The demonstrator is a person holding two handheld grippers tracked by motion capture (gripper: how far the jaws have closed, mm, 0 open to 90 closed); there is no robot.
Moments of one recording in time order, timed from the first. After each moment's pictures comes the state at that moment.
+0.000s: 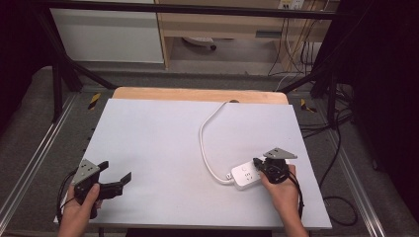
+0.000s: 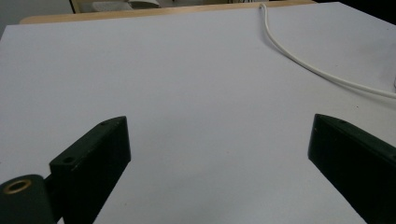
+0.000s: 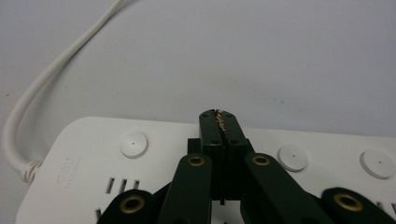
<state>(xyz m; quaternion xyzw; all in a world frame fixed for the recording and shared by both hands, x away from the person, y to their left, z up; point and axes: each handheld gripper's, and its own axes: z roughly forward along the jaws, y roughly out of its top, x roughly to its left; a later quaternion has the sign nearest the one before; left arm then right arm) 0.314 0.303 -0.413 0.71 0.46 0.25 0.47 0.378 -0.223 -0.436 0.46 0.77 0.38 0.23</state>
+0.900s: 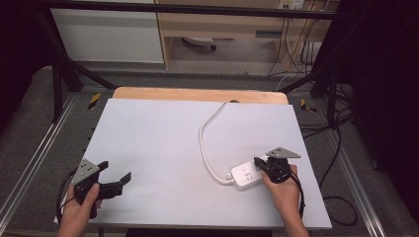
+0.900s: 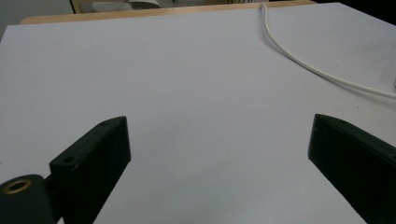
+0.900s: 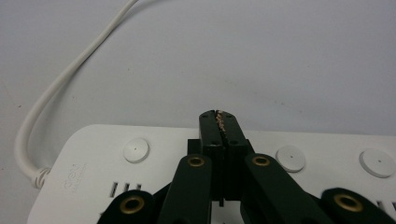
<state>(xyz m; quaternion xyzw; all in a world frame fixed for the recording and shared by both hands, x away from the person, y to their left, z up) 0.314 0.303 -0.413 0.71 0.46 0.25 0.47 0.379 -0.227 -0.435 0.47 0.75 0.40 0.21</state>
